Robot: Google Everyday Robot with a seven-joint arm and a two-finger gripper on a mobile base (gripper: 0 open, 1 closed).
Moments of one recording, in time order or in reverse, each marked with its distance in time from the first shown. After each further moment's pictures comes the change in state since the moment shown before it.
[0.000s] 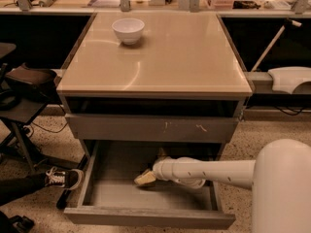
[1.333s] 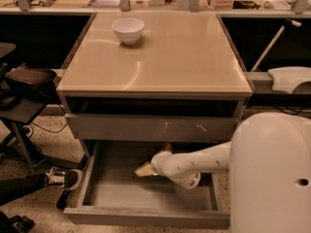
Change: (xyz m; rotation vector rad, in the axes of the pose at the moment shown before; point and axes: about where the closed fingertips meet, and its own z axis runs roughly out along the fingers) arm -0.027 -0.018 -0.035 0.217 0.107 0.040
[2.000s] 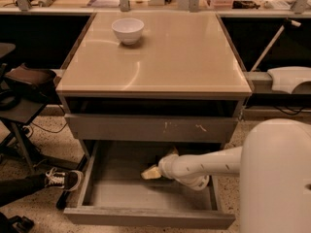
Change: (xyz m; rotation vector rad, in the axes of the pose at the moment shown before) arm 0.031 -0.012 -0.003 -0.030 0.033 0.081
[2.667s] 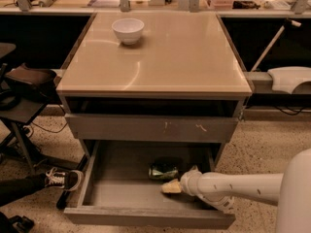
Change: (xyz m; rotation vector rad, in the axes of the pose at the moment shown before) arm 0.105 -0.026 -0.029 -0.007 0.048 0.206
